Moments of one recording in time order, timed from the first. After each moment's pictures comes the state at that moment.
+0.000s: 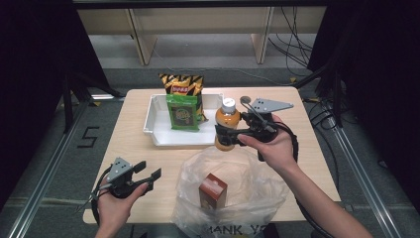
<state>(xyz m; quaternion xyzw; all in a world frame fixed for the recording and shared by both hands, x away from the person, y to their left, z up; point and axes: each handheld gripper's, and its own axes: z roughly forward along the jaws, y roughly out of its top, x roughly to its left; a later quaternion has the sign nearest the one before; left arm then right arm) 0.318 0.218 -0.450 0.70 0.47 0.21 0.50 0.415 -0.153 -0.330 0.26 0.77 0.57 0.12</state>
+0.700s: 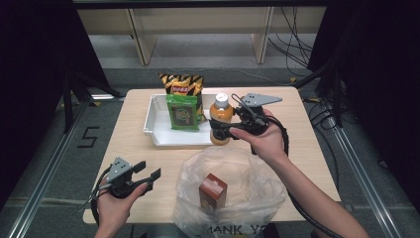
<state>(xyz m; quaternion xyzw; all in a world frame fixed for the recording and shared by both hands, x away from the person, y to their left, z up) 0.317 0.219 -0.449 0.70 0.47 0.21 0.49 0.438 -0.137 -0.336 0.27 0.77 0.56 0.12</state>
